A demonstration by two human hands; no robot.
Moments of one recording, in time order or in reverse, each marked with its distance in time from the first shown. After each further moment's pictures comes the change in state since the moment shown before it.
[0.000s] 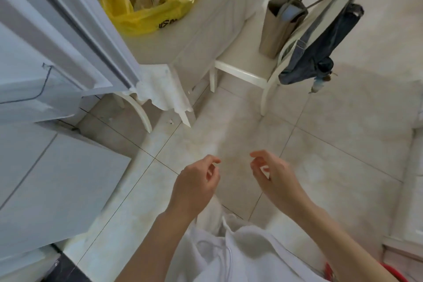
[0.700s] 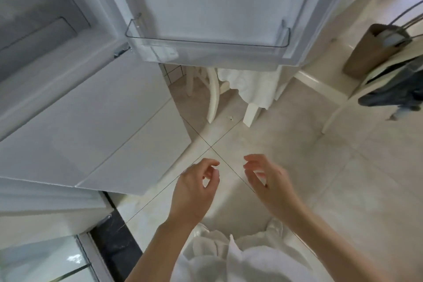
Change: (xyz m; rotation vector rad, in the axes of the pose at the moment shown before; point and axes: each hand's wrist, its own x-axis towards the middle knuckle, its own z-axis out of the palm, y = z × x) left_hand -0.200 -0.227 -0.191 -0.167 0.344 -0.167; right_hand -0.098 -0.233 0.243 0.128 -0.131 -0.263
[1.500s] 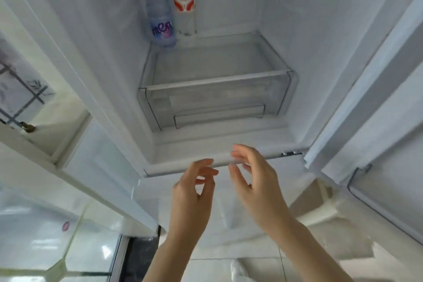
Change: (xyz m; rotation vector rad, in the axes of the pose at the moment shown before) left_hand 0.123 -0.112 -0.279 -0.194 0.926 -0.160; right_hand 0.246 -0.309 0.226 0.126 -0.343 -0.725
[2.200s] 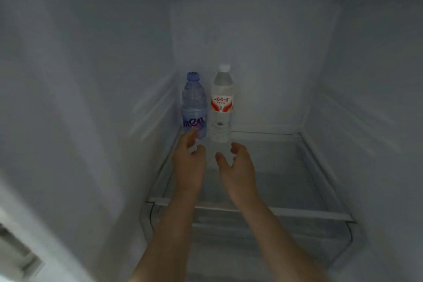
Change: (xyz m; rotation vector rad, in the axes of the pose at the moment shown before) left_hand 0.343 0.013 0.002 -0.302 0.481 -0.059; right_hand 0.325 -0.023 0.072 0.168 -0.026 0.092
